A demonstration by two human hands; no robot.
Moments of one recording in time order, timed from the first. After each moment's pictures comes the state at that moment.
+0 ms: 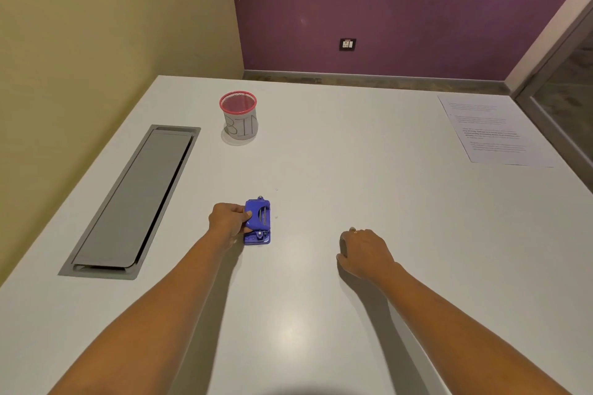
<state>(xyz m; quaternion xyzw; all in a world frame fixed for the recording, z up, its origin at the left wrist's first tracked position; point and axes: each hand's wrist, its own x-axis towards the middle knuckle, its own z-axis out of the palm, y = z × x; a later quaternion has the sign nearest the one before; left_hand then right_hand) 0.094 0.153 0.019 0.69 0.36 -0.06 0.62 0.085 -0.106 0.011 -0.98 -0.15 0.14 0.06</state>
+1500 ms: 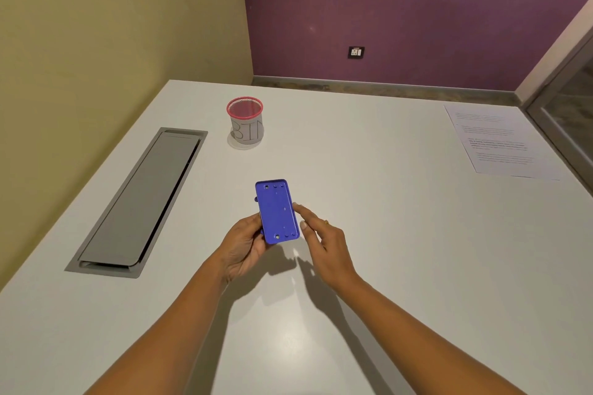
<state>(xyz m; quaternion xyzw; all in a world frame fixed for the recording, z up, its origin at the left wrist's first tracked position) 0.054 0.120 0.037 0.41 0.15 -0.11 0.89 0.059 -0.045 0.056 -0.81 -0.17 0.07 0.56</state>
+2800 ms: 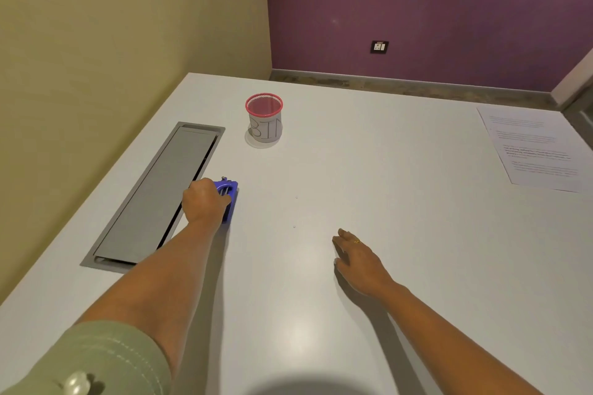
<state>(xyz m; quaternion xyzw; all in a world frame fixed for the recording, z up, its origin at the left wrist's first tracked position) 0.117 0.213 0.038 0.92 0.36 0.03 0.17 0.100 -0.079 -0.007 -0.93 -0.17 0.23 0.25</state>
